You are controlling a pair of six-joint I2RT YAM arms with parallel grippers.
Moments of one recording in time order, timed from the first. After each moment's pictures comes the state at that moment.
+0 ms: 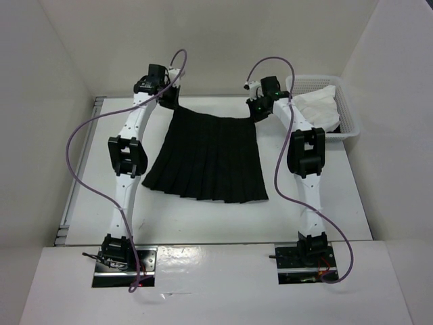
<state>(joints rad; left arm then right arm) -0.13 2.58 2.63 -0.90 0.29 0.18 0.17 2.42 2.16 -0.68 -0.31 -0.29</state>
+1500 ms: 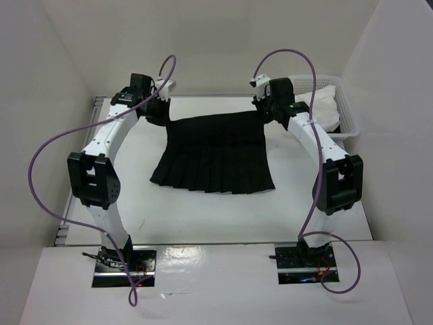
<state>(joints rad) -0.13 1.89 1.81 -0.79 0.32 0.17 0.24 1.77 1.59 -0.46 -0.09 -0.28</state>
